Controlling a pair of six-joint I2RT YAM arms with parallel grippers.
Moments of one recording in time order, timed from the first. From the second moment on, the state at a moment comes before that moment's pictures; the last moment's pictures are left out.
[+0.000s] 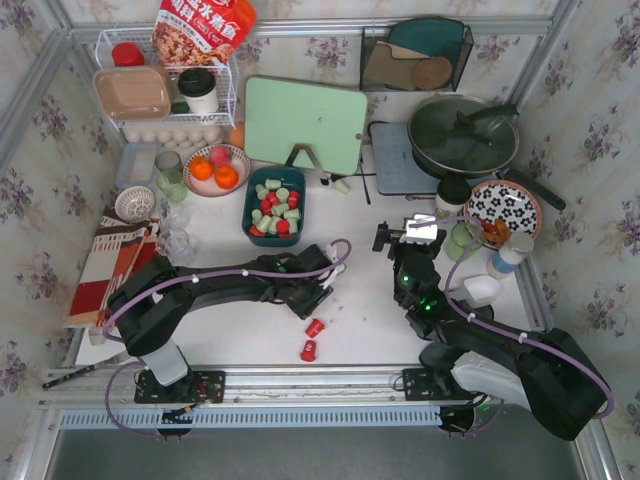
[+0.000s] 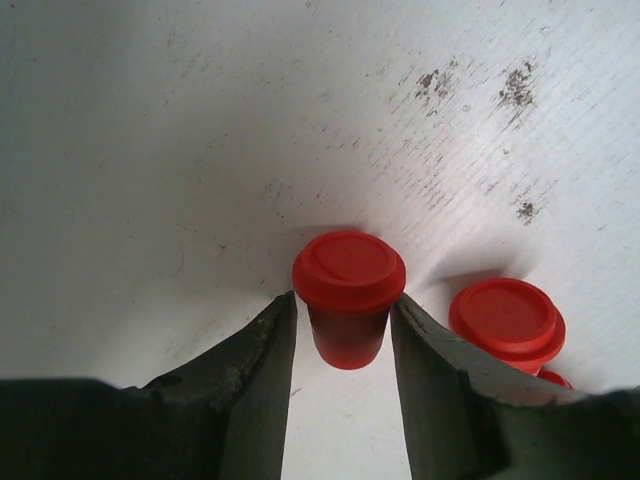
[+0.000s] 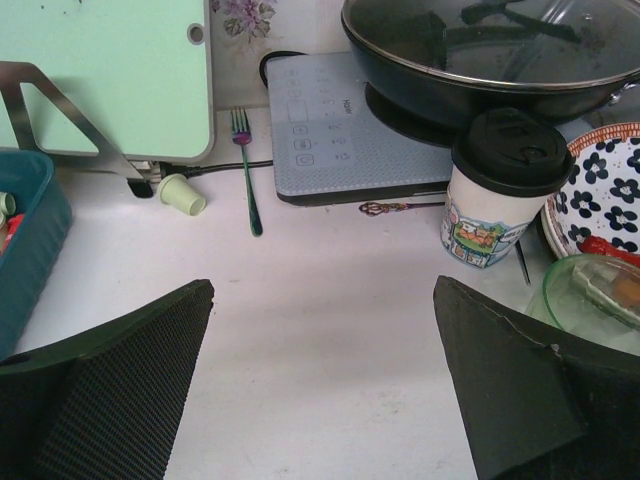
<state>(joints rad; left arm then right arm) -1.01 1.70 1.00 -0.44 0.00 -0.08 0.67 1.06 0.31 0.78 0.79 0.02</state>
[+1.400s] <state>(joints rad) -0.88 1.16 0.88 -0.35 -0.30 -0.19 0.67 1.07 0.31 0.78 0.78 0.04</state>
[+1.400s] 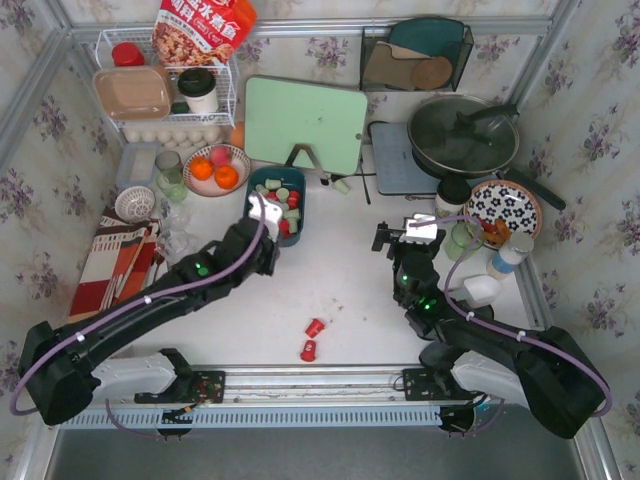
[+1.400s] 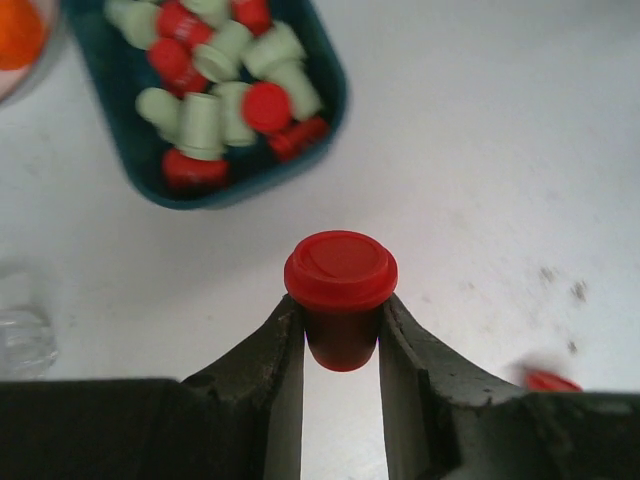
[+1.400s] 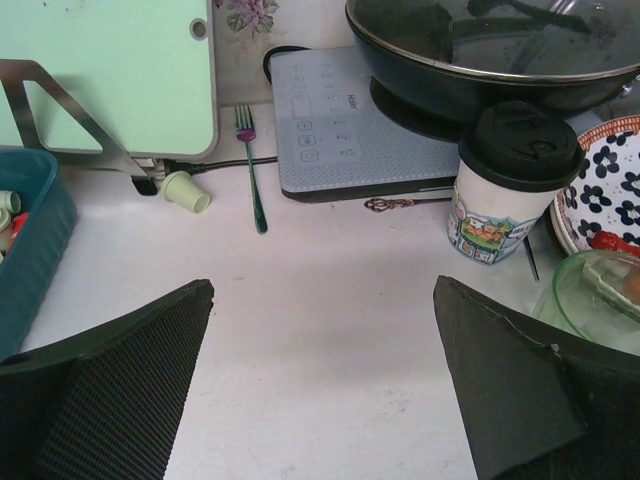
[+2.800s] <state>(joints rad) -0.39 2.14 1.74 -0.45 0.07 -0.26 0.66 1.12 0.34 0.75 0.78 0.04</state>
